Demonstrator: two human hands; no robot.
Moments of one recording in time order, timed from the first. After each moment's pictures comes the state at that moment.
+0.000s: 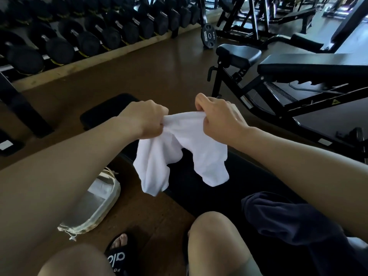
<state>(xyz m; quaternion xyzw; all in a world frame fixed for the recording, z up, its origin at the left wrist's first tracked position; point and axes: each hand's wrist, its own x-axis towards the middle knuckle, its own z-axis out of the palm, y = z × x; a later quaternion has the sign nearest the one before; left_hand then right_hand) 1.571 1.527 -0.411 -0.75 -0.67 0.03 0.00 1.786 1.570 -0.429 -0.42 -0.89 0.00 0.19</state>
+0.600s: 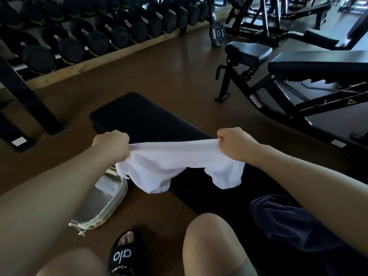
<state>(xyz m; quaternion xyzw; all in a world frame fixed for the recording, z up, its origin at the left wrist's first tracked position) 1.497 1.491 -0.479 -0.57 -0.80 0.19 -0.02 1.811 1.577 -0.482 -0.56 -0.81 0.19 0.02</state>
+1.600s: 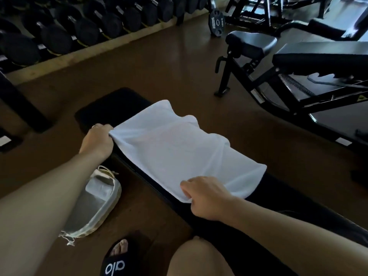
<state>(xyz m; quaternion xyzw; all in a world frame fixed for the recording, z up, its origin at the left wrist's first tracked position) 1.415 1.559 -0.572 -0.53 -0.83 -0.16 -0.08 1.763 1.516 -0.557 -0.35 -0.91 0.19 -0.09</state>
